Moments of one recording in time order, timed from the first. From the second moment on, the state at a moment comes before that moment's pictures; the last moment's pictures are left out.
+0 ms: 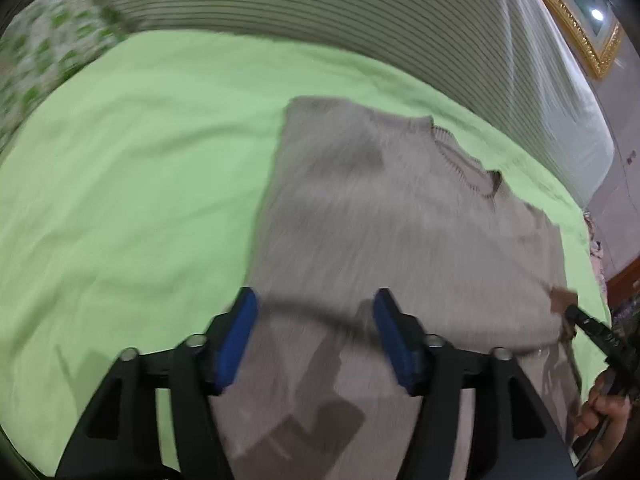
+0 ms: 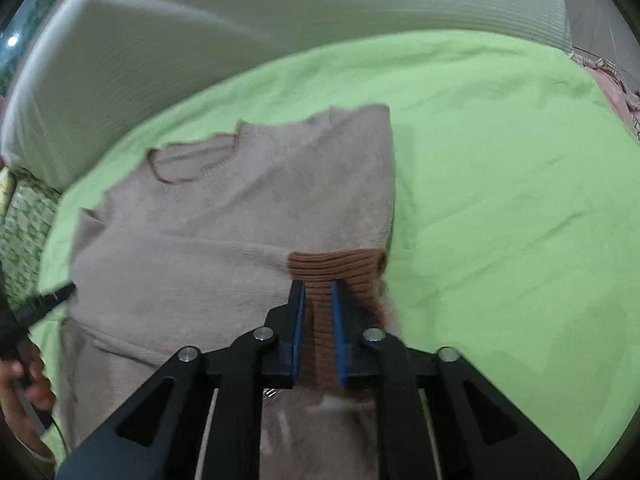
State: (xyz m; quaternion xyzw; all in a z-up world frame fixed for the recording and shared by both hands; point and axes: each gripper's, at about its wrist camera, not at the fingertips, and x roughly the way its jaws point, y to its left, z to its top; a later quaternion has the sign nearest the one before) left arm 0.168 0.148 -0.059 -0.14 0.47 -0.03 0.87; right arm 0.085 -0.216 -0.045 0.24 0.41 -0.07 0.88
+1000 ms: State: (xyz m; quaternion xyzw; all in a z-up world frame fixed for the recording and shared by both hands) left arm -0.097 0.183 -0.067 -0.17 0.48 -0.03 0.86; right arm -0.152 -0.181 -0.033 0.21 0.41 -0.05 0.89
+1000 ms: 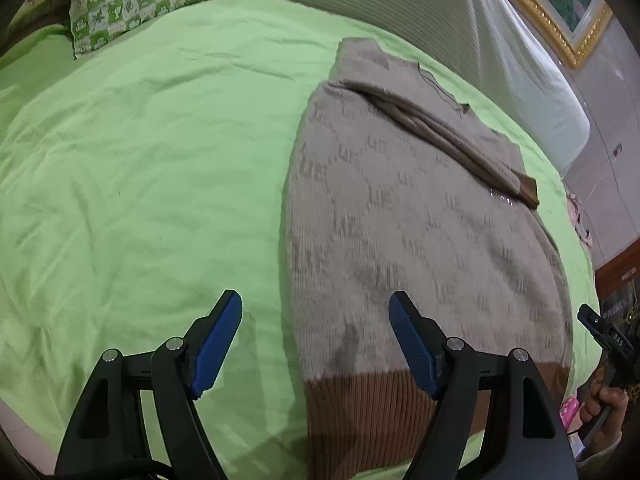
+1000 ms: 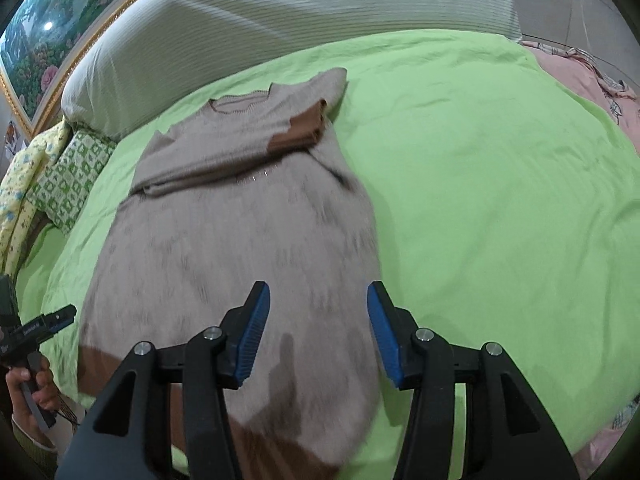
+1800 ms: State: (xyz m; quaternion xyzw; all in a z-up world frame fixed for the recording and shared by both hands) left arm -0.147 0.155 -0.083 -0.14 0.52 -0.08 0.84; right arm -0.230 -0.153 -0.063 0.23 0.44 0.00 0.87
